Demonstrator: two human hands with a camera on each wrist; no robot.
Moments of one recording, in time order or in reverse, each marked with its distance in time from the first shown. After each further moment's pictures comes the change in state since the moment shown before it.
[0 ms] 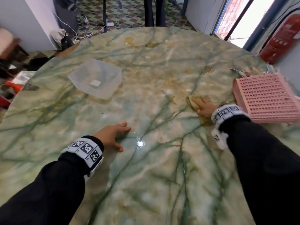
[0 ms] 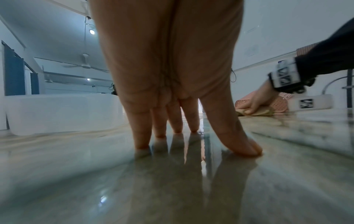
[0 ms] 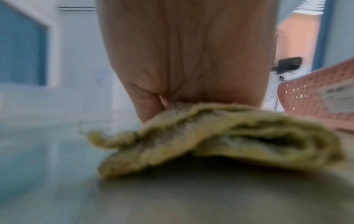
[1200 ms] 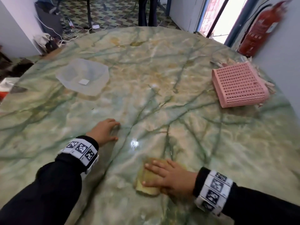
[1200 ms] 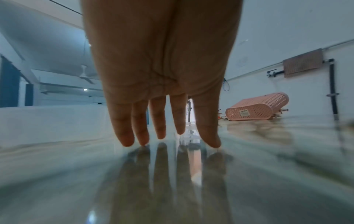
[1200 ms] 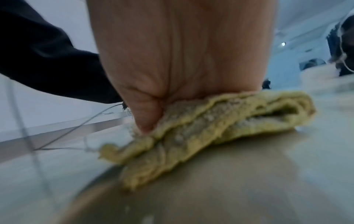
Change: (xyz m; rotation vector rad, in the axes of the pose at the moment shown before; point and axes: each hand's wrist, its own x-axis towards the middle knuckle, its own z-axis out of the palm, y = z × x) left_hand -0.018 0.022 0.016 0.038 0.168 -0.023; right_hand -0.240 -0.116 0.102 -0.040 -0.191 -0.648
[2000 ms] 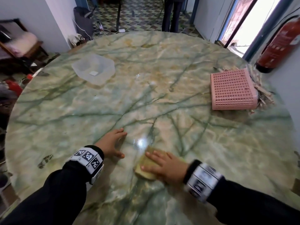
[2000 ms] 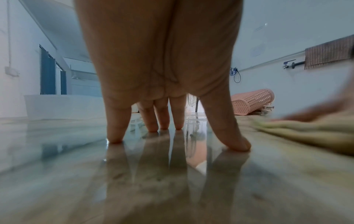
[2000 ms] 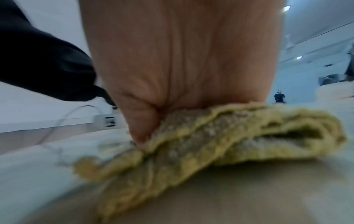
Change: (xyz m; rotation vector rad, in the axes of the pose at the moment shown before) left_hand -0.068 0.080 0.077 -0.092 0.002 -0.062; right_hand -0.052 0.043 0.017 -0.139 -0.020 -0.121
